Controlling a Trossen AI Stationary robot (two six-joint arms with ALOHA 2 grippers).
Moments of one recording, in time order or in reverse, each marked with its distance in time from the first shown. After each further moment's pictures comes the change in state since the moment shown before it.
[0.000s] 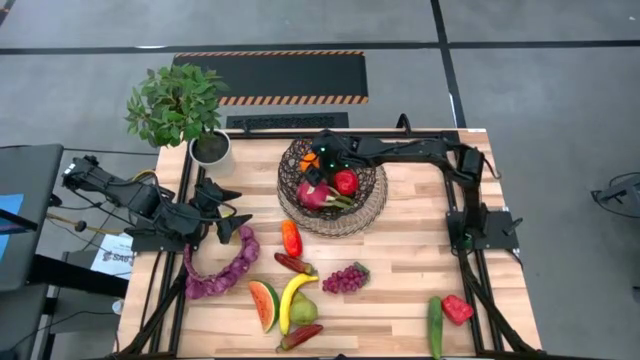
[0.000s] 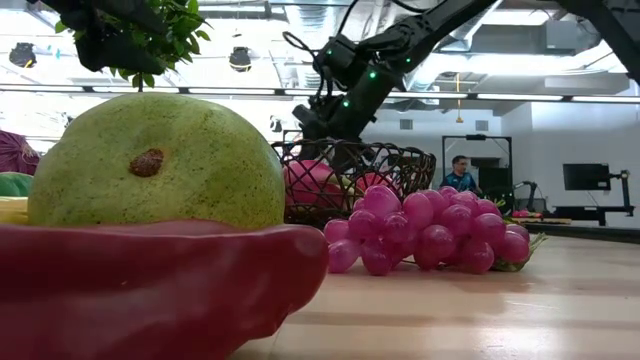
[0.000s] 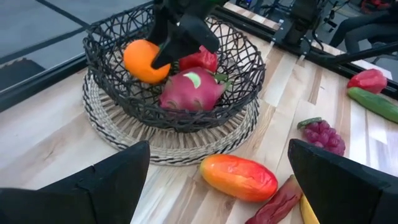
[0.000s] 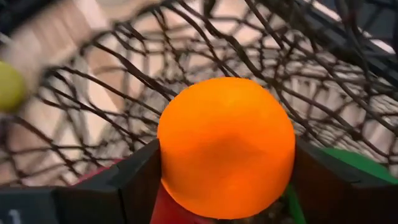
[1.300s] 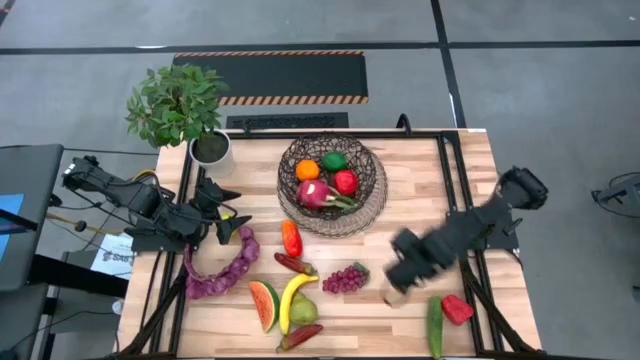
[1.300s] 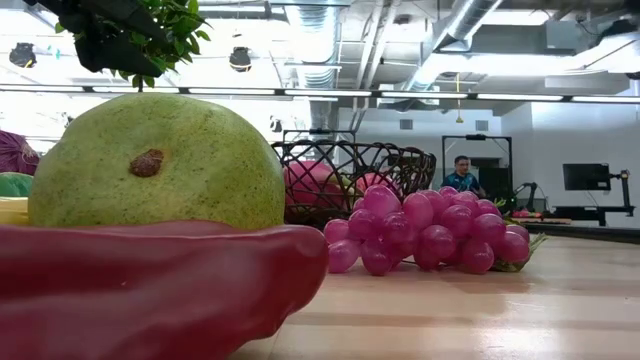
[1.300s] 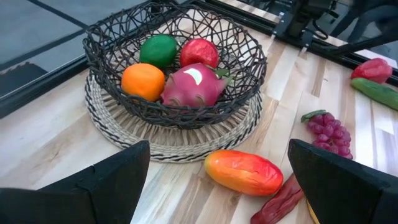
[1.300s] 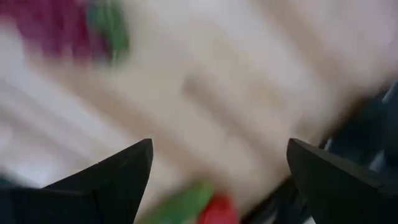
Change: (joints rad) left arm 0.000 0.000 0.000 -0.019 0.008 0.030; right arm 0.854 -0.397 -0.056 -1.187 -0.026 0.981
